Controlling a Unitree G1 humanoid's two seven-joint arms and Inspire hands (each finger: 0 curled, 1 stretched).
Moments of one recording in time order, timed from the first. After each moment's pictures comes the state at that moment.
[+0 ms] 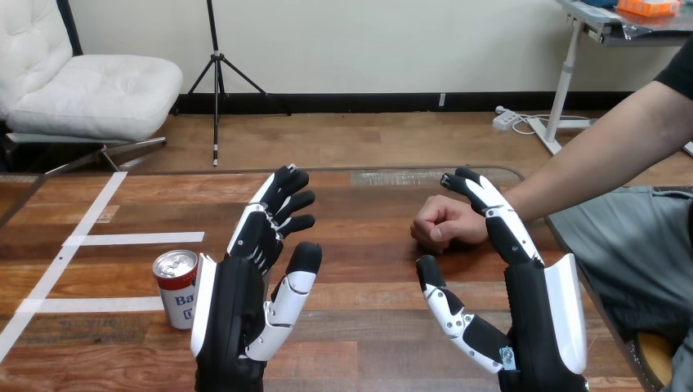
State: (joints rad) left arm 0.14 -0.05 -0.10 0.37 0.13 -0.99 0.07; right arm 0.27 -0.12 0.15 0.04 -0.59 -0.74 -0.50
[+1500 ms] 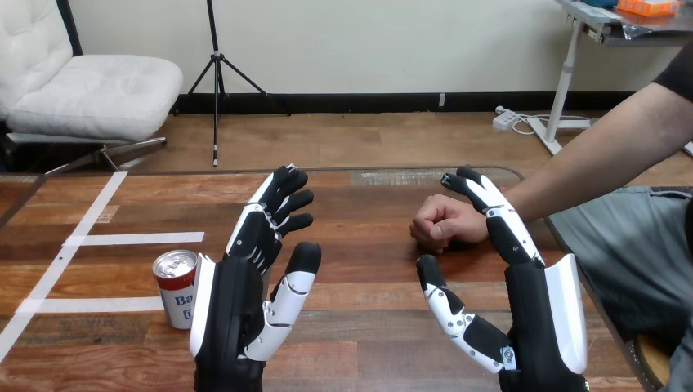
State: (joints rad) left arm 0.14 -0.05 -0.10 0.37 0.13 -0.99 0.07; right arm 0.27 -0.12 0.15 0.05 -0.59 -0.74 -0.50
